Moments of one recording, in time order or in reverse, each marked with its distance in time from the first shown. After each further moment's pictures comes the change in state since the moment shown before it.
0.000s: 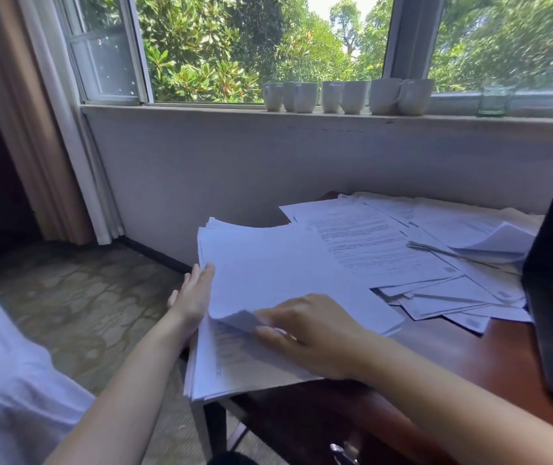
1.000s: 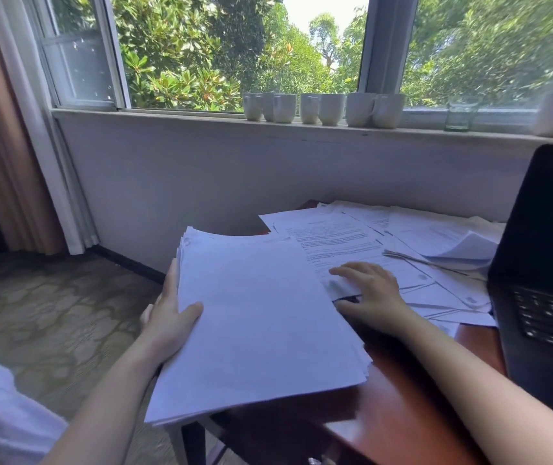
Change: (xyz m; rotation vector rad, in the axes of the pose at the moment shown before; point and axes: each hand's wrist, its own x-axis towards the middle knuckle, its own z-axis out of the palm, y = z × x) left_hand -0.020 0.008 -0.003 0.172 -0.006 0.090; right_hand -0.052 0.113 -0.031 -0.137 0.068 0.782
